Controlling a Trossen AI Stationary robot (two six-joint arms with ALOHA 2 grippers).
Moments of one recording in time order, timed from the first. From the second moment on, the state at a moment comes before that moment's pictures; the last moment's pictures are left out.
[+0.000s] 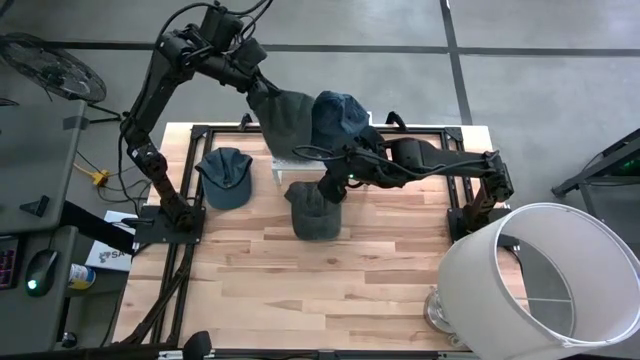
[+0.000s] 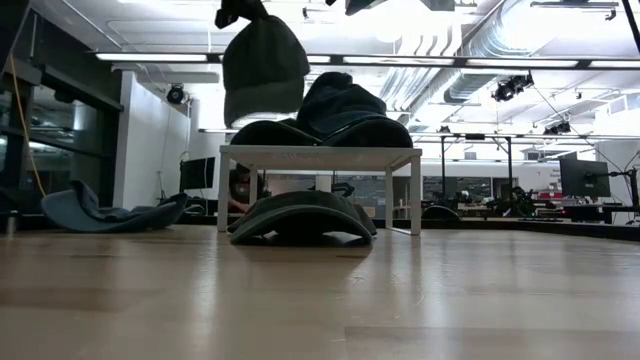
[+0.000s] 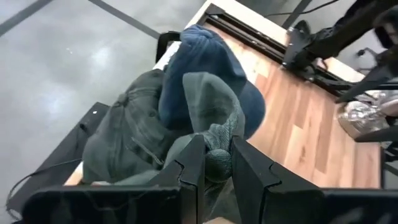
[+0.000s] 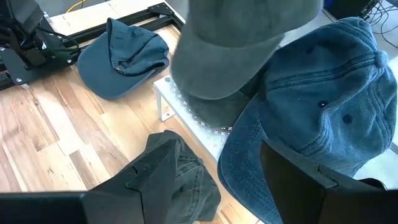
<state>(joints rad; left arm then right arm) 0.79 1.70 2.36 -1.41 0.41 0.07 0.04 1.80 2.08 -1.14 0.59 0.47</state>
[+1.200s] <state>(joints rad) 0.78 1.68 2.35 -1.44 0.47 0.08 0.03 1.80 2.08 -1.14 0.59 0.46</state>
